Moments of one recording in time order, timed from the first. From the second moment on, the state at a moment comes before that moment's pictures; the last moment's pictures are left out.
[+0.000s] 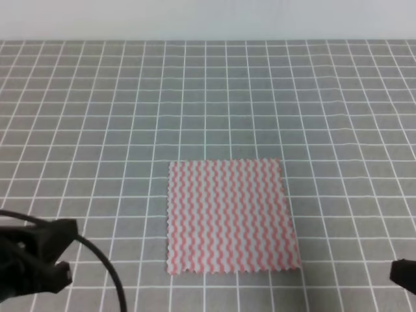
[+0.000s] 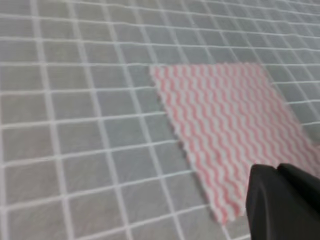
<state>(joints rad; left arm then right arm) -0.18 0.67 -0.40 -0.91 0.45 0.64 0.16 0.67 -0.41 0.71 0.67 -0.22</state>
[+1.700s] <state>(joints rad) -0.18 0.83 -0.40 -1.33 0.52 1.15 0.50 1.54 -0.64 0.82 0.32 -0.21</state>
